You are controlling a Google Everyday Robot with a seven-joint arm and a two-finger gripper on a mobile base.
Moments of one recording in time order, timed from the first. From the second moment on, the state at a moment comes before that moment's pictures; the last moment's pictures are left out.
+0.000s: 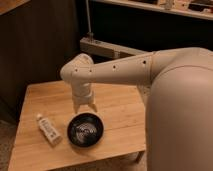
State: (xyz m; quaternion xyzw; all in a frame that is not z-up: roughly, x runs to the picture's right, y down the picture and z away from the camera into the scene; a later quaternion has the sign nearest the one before) arm -0.103 0.096 0.704 -0.26 0.23 0.64 0.68
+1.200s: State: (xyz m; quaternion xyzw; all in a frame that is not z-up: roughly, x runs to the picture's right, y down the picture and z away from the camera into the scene) arm -0.106 0.081 0.707 -0.26 0.20 0.64 0.70
